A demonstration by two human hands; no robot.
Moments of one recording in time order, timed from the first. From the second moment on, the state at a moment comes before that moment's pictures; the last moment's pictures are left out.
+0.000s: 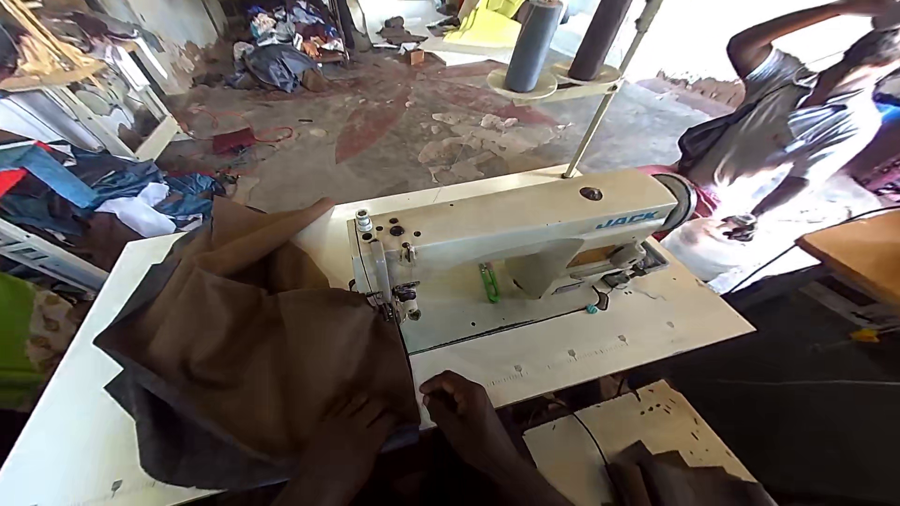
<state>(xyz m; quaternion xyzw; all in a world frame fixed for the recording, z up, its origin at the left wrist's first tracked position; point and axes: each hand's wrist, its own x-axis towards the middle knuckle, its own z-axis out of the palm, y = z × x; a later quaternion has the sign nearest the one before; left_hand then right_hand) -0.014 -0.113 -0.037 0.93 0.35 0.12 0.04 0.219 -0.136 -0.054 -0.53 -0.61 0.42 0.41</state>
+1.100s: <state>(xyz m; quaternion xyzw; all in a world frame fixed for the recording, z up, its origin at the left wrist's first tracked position) 0.002 -0.046 -0.021 0.87 0.43 0.18 0.19 0.229 -0.048 -0.076 -0.39 -0.86 0.10 0.31</state>
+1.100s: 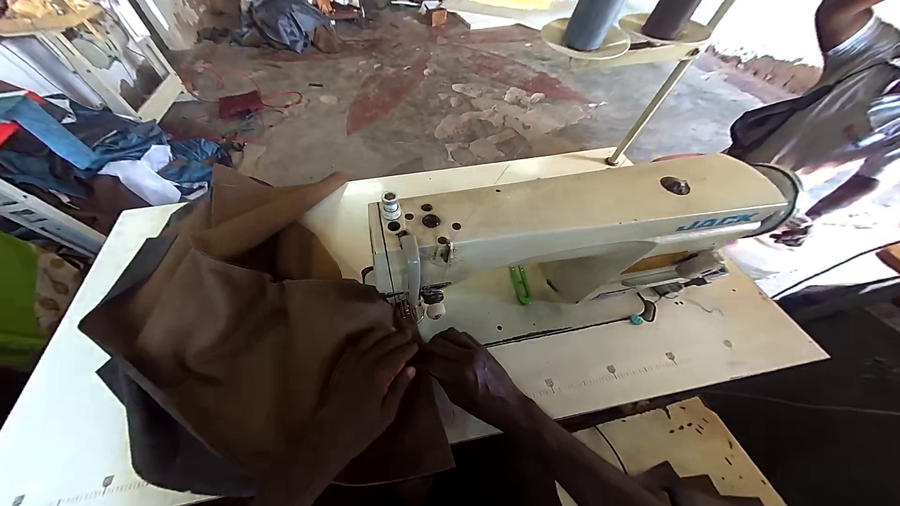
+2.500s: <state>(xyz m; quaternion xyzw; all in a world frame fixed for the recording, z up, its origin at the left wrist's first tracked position) -0.067 -0.081 -0.051 0.93 0.30 0.20 0.08 0.204 -0.098 -0.075 -0.45 -0.81 0.15 0.35</state>
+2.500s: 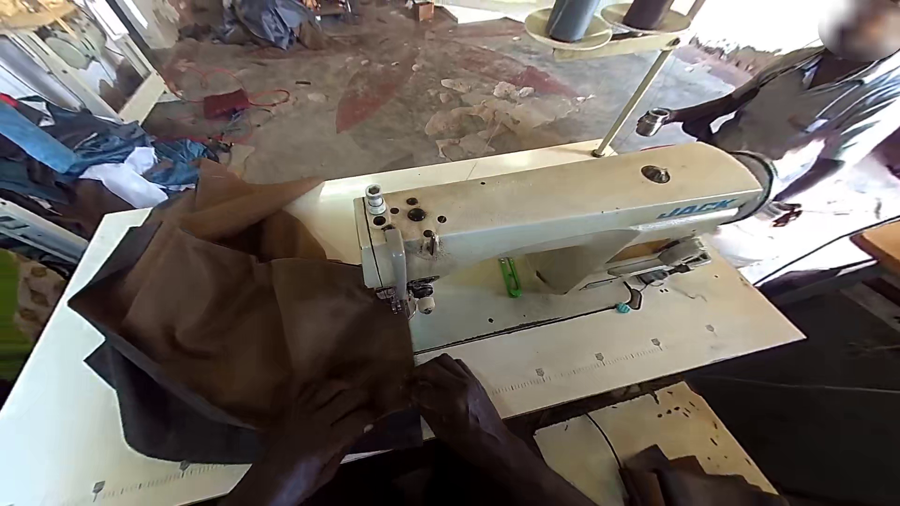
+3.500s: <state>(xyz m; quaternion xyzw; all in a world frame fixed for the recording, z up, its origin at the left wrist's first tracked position) -0.049 -0.038 -0.072 0.92 0.29 0.21 0.12 0.210 -0.062 -0.078 -0.45 -0.81 0.16 0.33</state>
